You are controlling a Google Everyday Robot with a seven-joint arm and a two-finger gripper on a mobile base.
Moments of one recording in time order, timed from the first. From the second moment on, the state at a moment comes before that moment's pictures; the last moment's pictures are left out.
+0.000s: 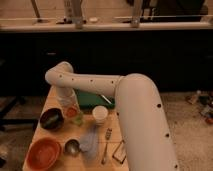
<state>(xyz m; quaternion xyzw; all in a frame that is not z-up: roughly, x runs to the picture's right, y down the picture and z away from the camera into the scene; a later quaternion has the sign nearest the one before) -0.192 0.128 0.792 -0.25 -0.35 -0.75 0.50</state>
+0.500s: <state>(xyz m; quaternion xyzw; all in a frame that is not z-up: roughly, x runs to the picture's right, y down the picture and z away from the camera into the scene) -0.181 0.124 0.798 -0.27 -0.35 -0.75 0.50</state>
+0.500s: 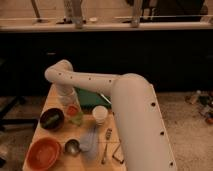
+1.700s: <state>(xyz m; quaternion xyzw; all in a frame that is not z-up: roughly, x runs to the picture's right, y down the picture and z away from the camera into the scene) -0.165 0.128 0.804 -0.27 -0.36 -0.74 0.50</state>
